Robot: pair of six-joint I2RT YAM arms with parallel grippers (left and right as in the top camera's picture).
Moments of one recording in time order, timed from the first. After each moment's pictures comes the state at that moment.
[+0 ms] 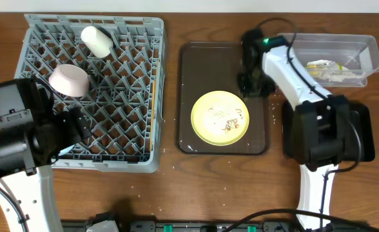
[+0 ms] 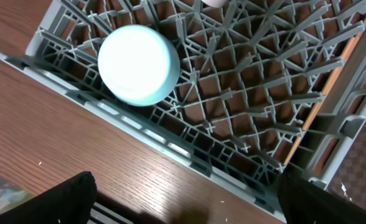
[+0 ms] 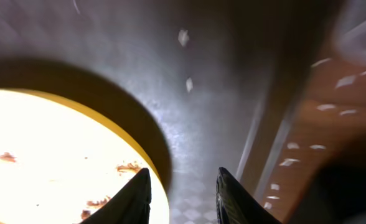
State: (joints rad) left arm 0.29 1.15 1.43 -1.41 -0.09 -0.15; right arm 0.27 2.22 1.88 -1.22 -0.02 0.23
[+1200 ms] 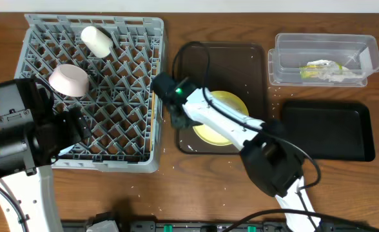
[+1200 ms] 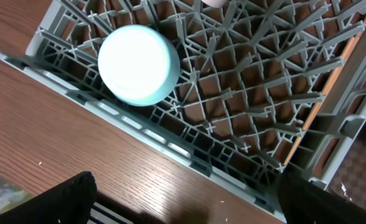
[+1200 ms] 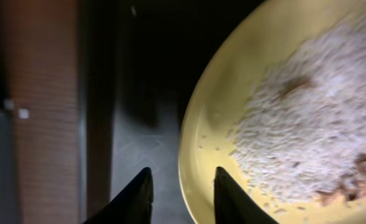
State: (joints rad) left arm 0.29 1.15 1.43 -1.41 -0.09 -0.15; right arm 0.82 2.24 1.81 -1.07 0.18 0.72
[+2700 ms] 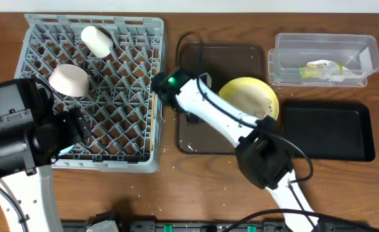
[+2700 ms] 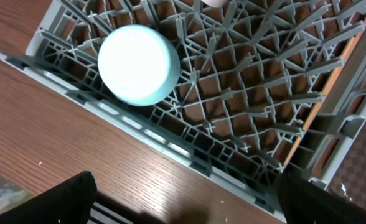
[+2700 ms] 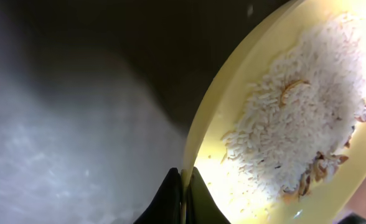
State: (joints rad) left arm 0.29 1.15 1.43 -1.41 -0.09 -0.15; right arm 0.80 2.34 2.08 -1.55 0.51 0.77
